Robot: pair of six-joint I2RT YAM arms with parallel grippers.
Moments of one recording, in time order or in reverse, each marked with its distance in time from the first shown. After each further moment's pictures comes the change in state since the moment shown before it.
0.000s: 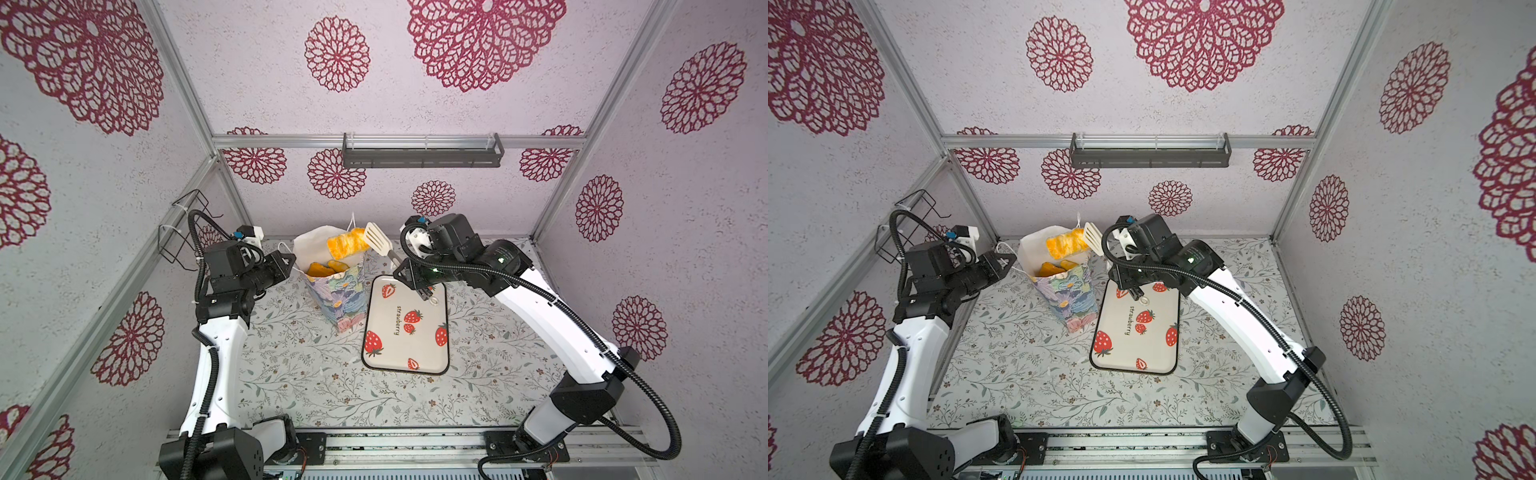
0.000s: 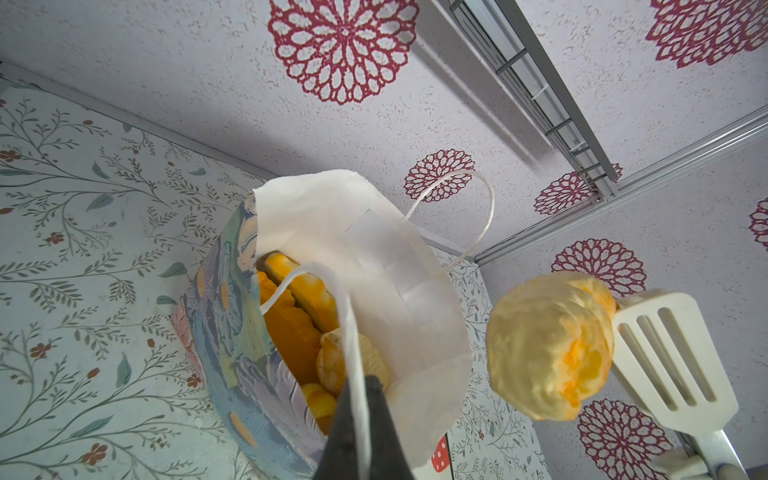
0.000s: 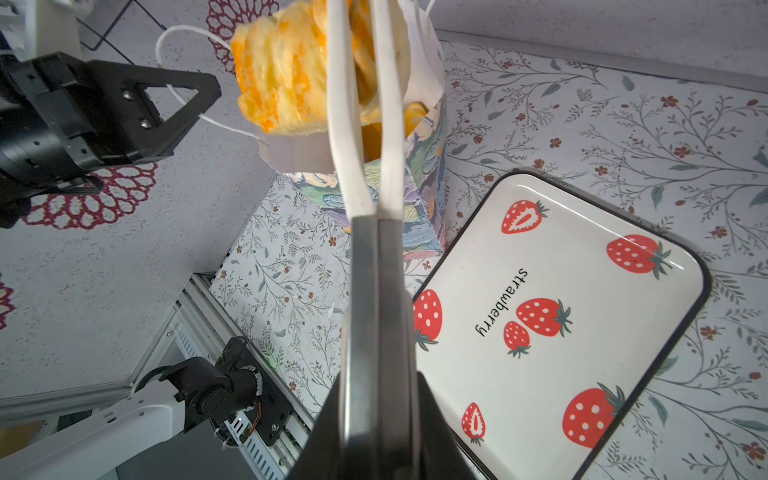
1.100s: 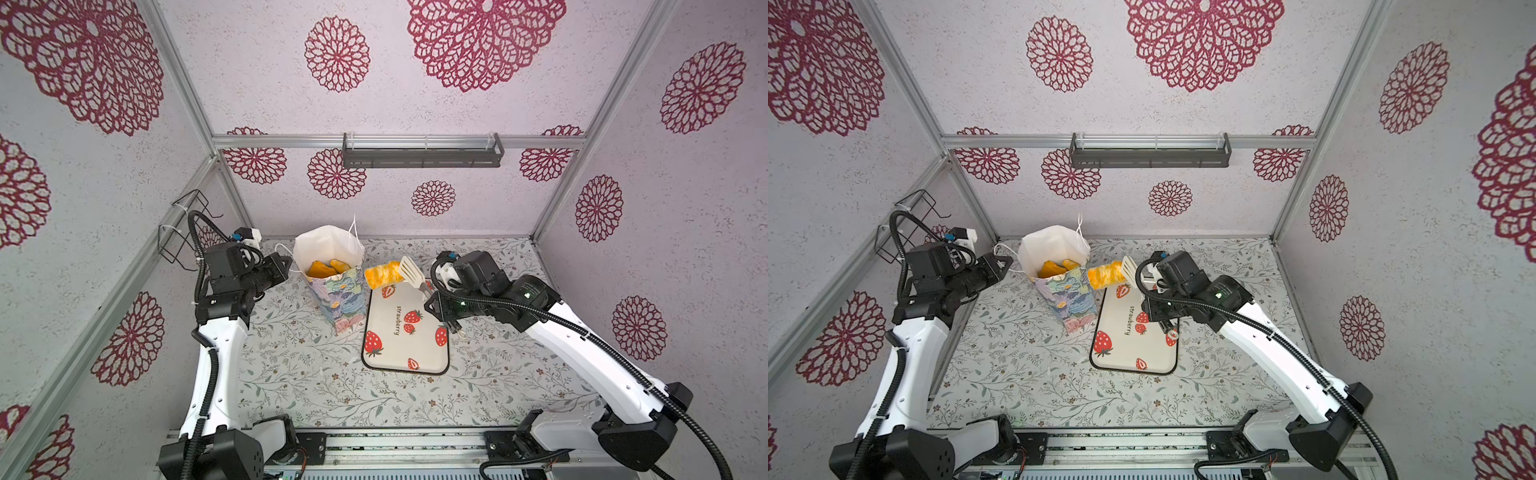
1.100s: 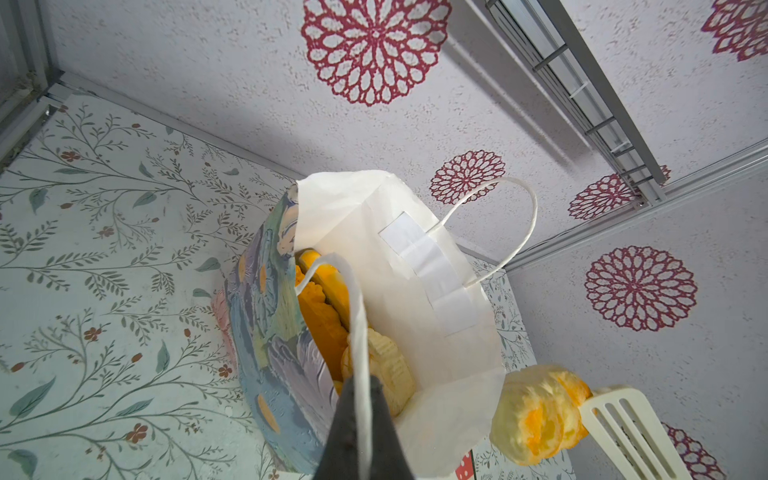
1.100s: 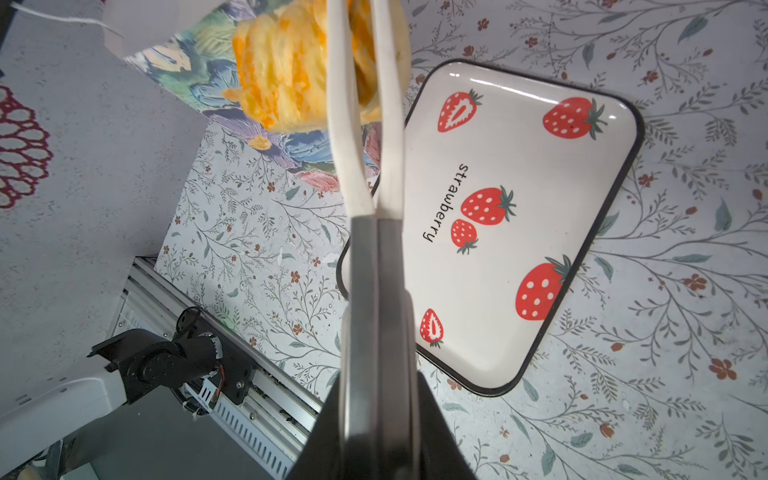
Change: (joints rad) left arm 0.000 -0.006 0.000 -0.034 -0.067 0.028; right arm -0.048 -0.317 -0.474 0.033 0.056 0.074
